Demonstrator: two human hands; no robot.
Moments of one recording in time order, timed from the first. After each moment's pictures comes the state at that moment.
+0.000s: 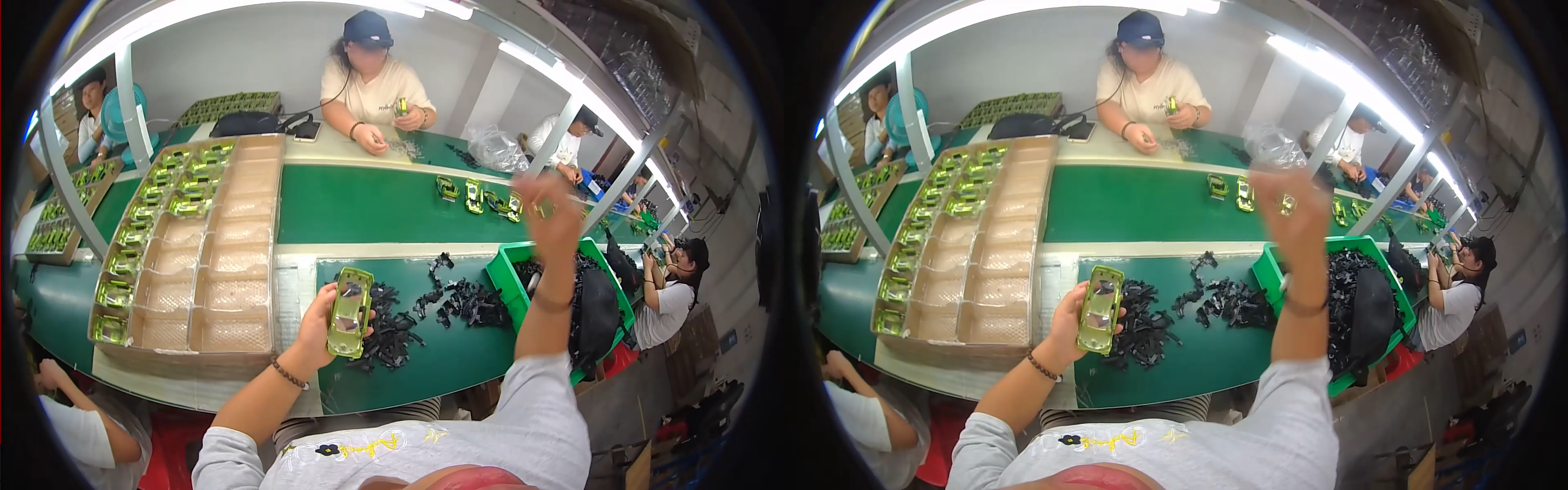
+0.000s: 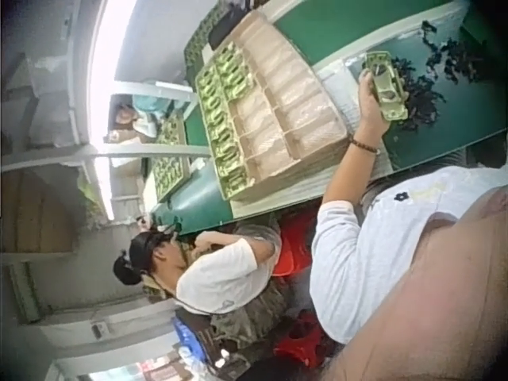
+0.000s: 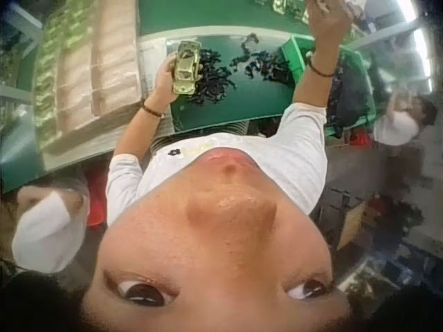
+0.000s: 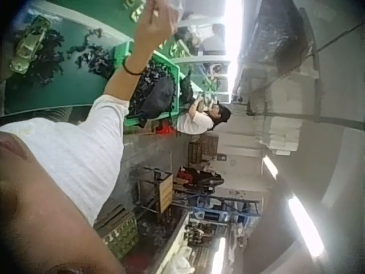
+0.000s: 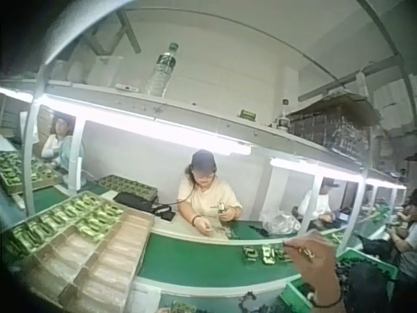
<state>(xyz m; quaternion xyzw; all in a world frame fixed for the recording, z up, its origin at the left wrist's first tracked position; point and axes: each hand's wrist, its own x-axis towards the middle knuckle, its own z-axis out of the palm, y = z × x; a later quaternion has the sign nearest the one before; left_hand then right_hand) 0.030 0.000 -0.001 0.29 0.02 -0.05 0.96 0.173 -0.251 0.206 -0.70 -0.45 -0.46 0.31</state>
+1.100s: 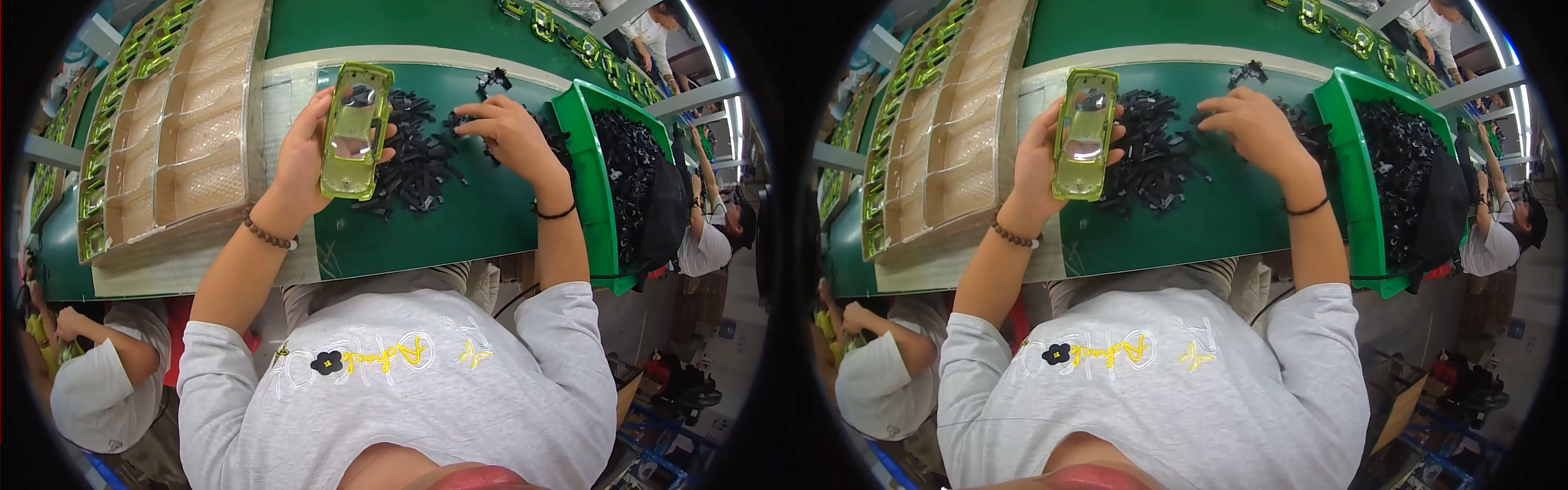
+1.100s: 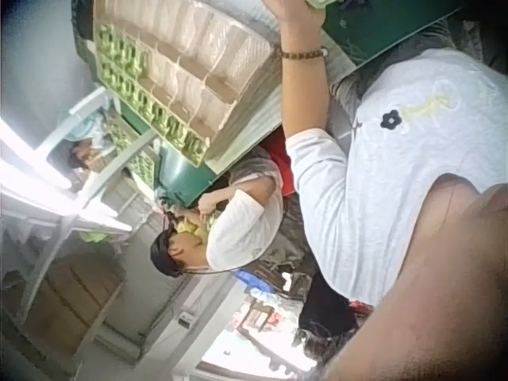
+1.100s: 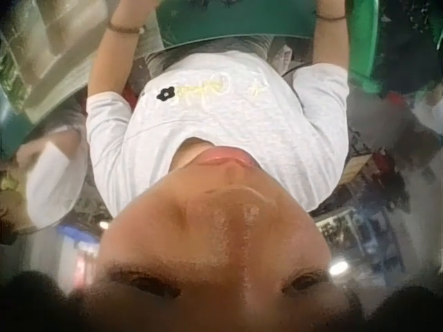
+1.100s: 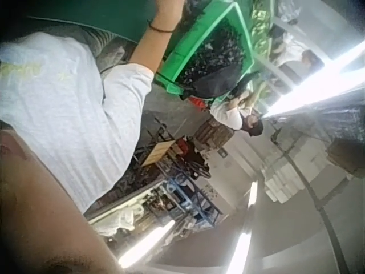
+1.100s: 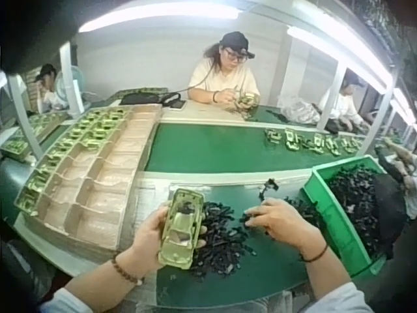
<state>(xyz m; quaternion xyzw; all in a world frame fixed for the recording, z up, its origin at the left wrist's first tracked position) 0.032 0.001 0.004 0.31 0.05 -0.03 0.95 0.175 -0.245 0.017 -0.80 -0.58 -0.08 0.14</state>
